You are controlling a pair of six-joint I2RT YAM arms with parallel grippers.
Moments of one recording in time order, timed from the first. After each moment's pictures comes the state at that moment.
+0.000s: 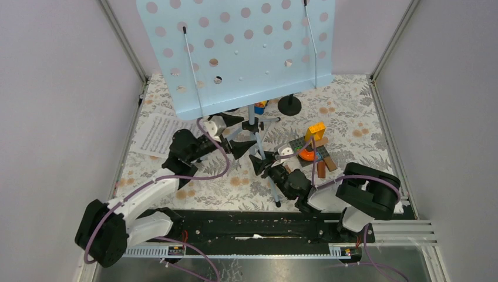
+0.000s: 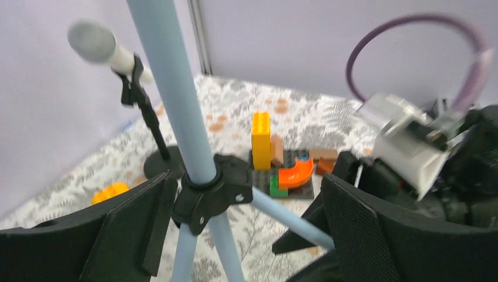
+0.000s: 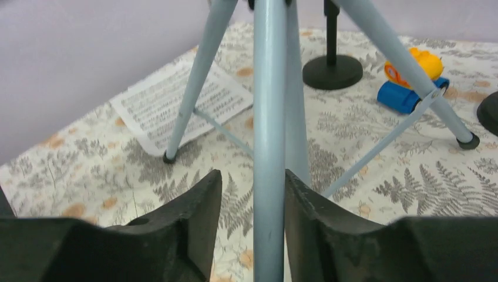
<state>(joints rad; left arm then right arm) -0.55 1.10 0.59 0.65 0.57 -0.01 1.09 1.62 0.34 1.45 0.46 0.14</state>
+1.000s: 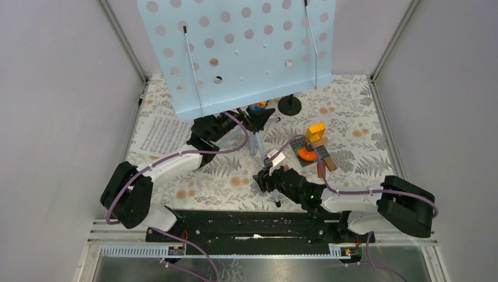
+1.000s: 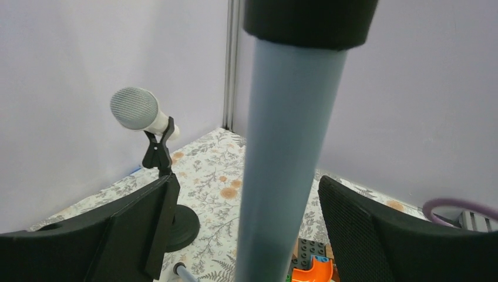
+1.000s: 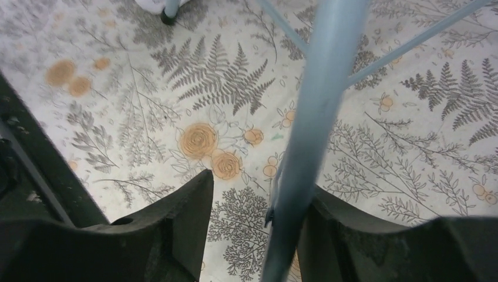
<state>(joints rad) -0.64 1.42 0.85 0.92 0.32 -0.21 1.11 1.25 0.36 0.59 0.31 0.24</state>
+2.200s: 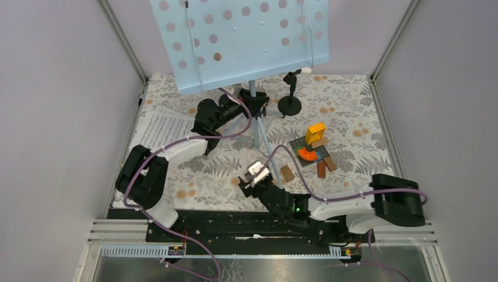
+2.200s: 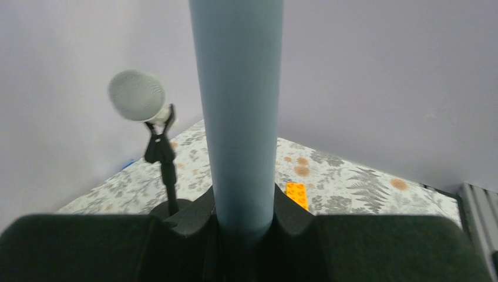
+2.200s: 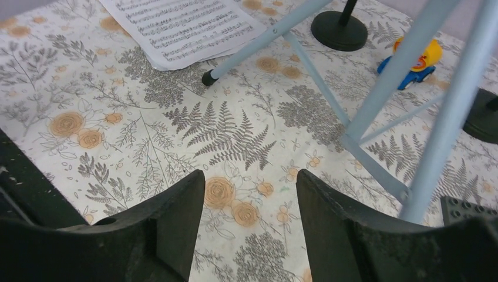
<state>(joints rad) -0.55 1.60 0.97 0.96 0.49 -0.24 1.44 1.44 0.59 0.67 0.80 0.01</state>
